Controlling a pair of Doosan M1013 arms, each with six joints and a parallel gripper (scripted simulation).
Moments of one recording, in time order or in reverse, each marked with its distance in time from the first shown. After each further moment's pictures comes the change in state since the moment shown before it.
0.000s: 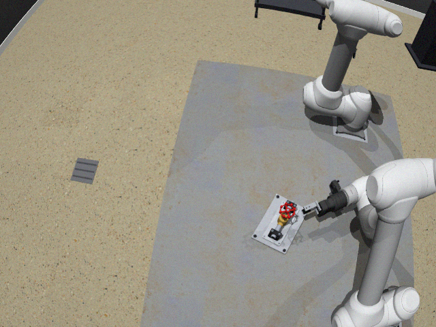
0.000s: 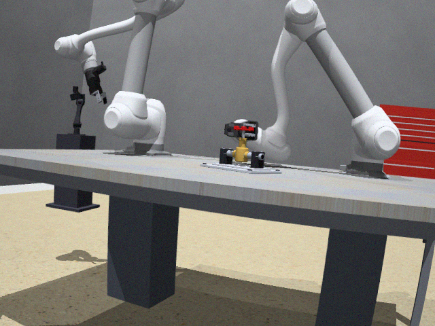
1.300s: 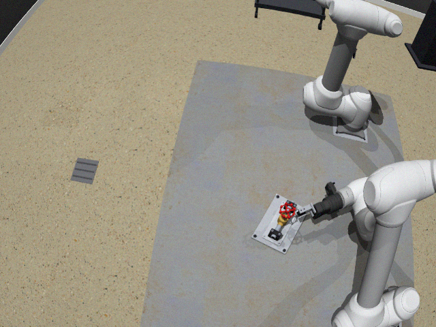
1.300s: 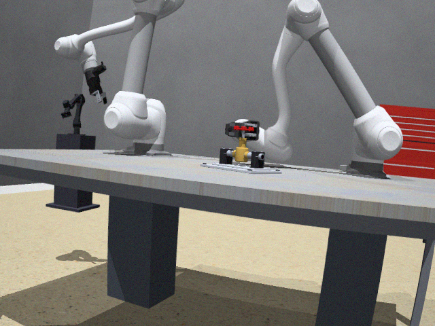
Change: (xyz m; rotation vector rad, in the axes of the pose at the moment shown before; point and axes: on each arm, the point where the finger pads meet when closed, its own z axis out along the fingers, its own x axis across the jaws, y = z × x) left arm 0.000 0.000 0.026 0.000 0.000 0.000; right arm 0.000 0.000 0.000 0.000 0.000 0.000
